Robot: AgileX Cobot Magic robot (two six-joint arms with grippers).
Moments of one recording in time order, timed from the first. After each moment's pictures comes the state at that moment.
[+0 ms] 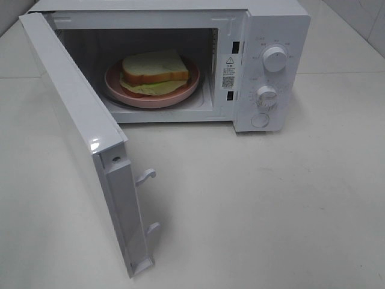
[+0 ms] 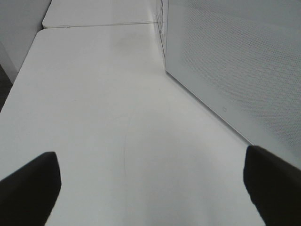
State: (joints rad) left arm -0.03 -0.01 -0.49 -0.07 1.04 0.06; right arm 0.16 0.25 -0.53 0.00 1.03 -0.02
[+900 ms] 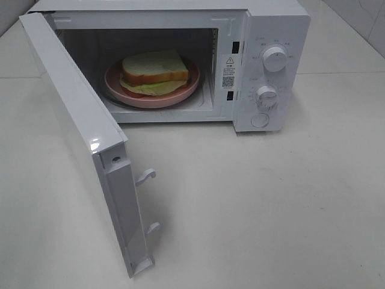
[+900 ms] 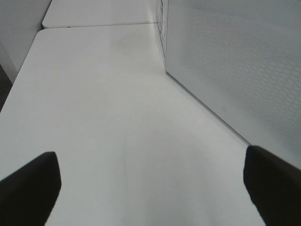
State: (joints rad) left arm -0.03 -0.01 -0.49 -0.07 1.04 0.06; right arm 0.11 0.00 -0.51 -0.05 1.04 0.03
